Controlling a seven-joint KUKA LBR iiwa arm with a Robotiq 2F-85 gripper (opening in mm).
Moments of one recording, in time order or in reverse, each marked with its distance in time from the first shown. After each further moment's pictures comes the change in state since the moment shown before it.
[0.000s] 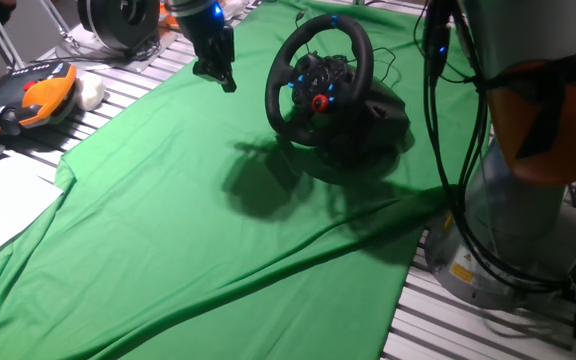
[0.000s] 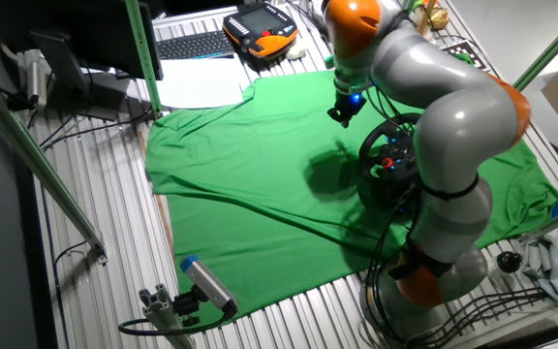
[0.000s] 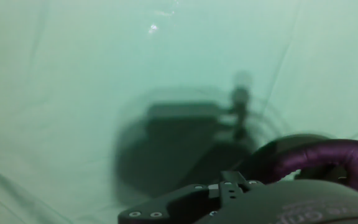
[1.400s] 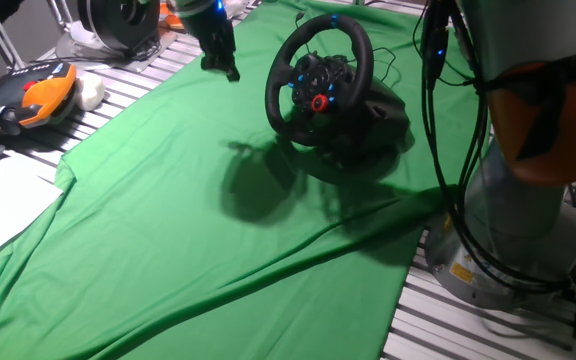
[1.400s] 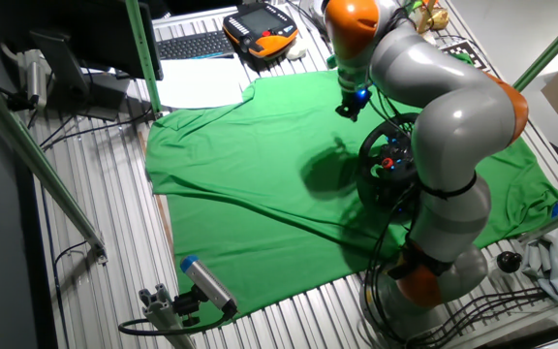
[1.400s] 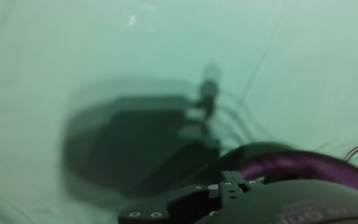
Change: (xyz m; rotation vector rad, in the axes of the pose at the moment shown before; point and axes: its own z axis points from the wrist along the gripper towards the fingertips) arm -0.004 -0.047 -0.004 0.121 0.038 -0.088
